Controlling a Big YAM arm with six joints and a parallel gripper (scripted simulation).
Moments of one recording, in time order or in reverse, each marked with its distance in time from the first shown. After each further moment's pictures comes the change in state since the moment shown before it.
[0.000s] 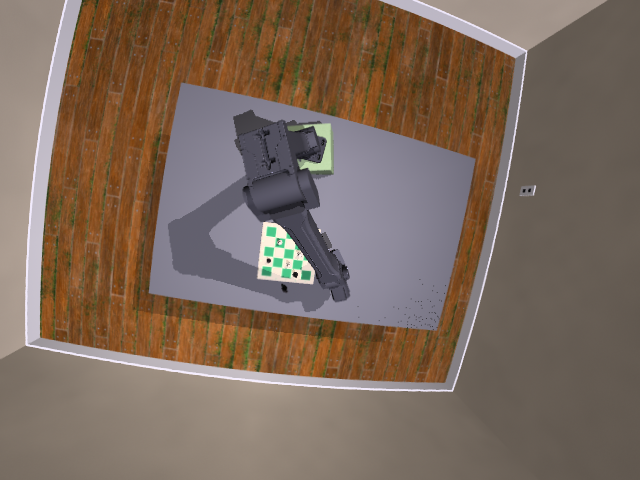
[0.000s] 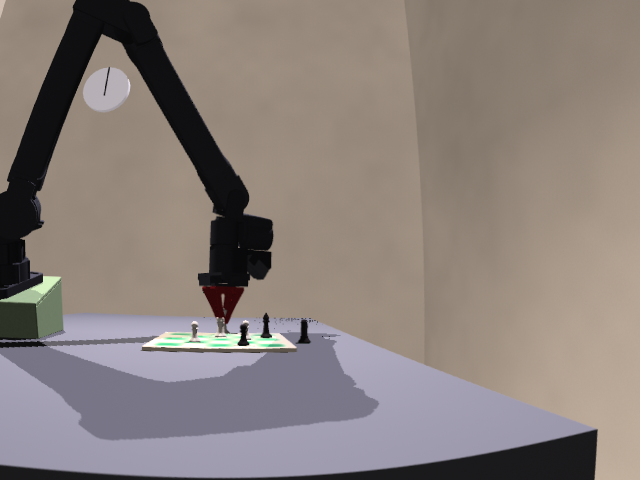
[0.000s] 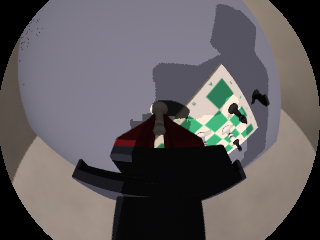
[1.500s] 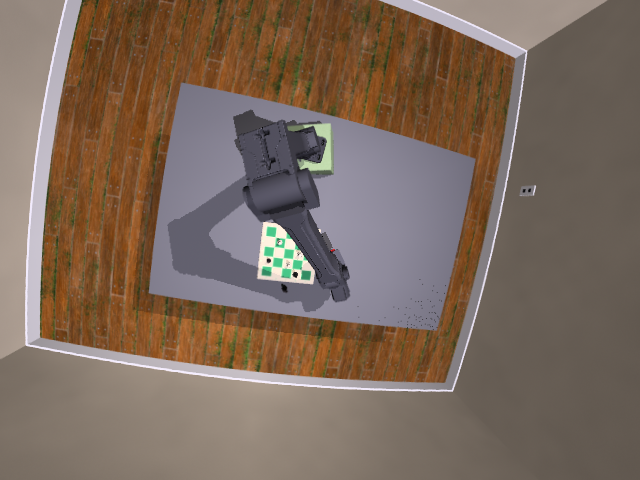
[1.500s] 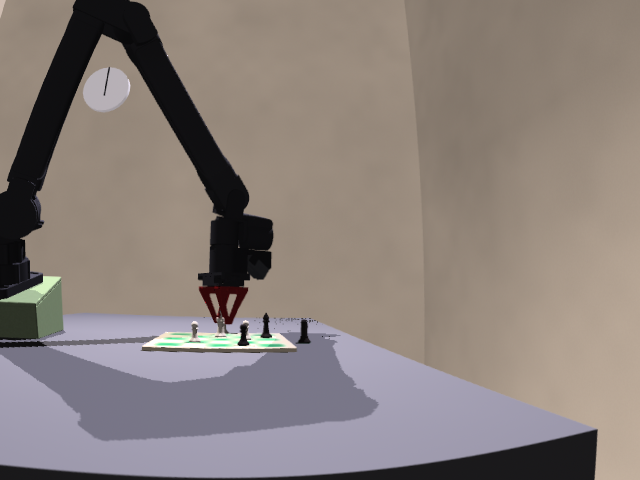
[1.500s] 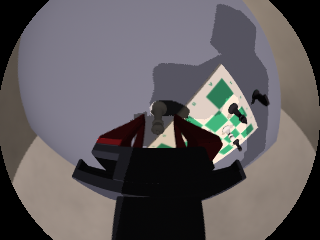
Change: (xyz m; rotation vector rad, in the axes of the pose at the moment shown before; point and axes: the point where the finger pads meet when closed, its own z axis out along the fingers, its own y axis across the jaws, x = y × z) arm 0.000 0.000 0.000 0.000 0.000 0.000
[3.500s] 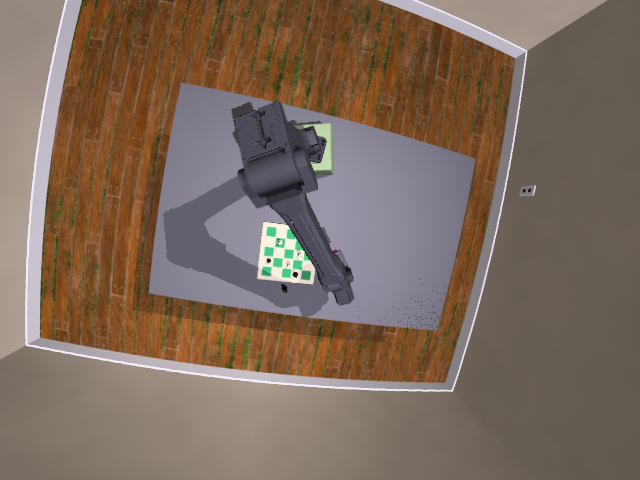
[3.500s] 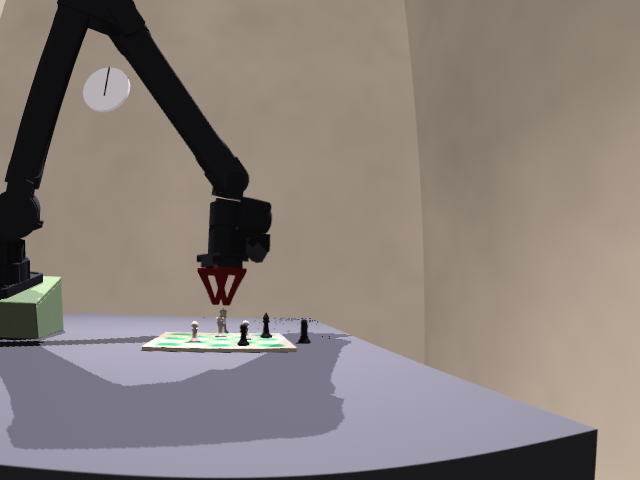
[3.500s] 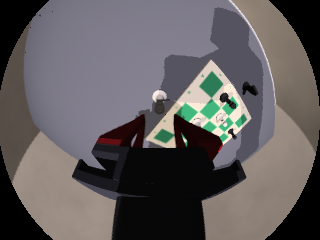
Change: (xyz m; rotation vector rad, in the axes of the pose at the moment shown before) arm 0.004 0.002 -0.037 -0.001 0.006 -0.003
